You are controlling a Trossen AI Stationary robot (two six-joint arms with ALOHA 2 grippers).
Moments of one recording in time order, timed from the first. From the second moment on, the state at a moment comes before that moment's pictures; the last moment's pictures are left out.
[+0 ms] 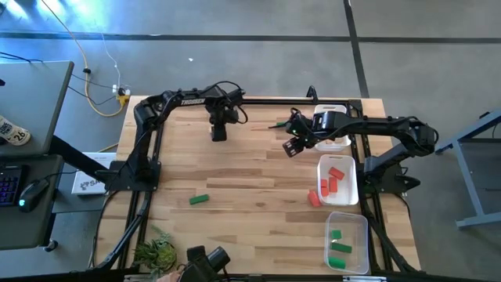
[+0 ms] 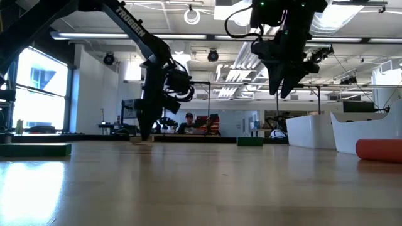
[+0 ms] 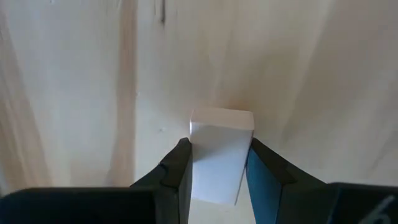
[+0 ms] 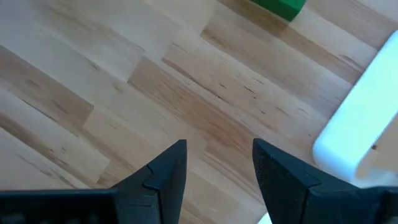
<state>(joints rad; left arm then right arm) 0.73 2.07 1.48 -1.04 -0.06 0.49 -0.25 1.45 1.13 -0.93 0.14 0.73</state>
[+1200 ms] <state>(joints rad) 0.71 2.03 1.48 -0.61 1.16 0.13 -0.23 1.45 1.13 -0.51 -0.15 0.63</state>
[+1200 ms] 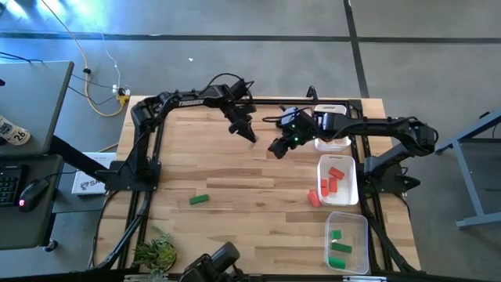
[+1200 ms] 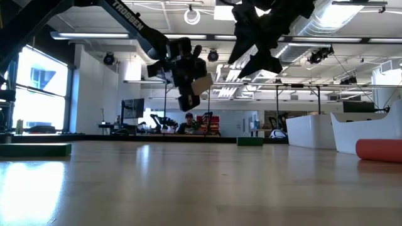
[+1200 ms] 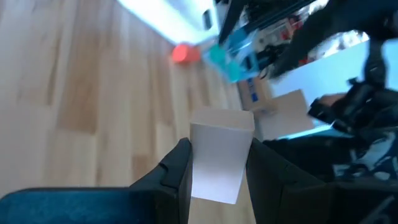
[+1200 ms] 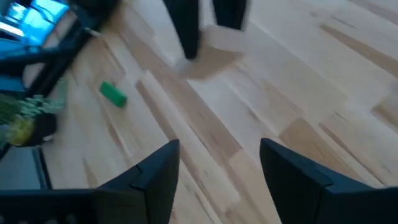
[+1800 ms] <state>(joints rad) 0.66 2.03 1.48 -0.01 1.24 -0.36 -0.21 1.45 1.13 -0.43 -0.04 0.79</state>
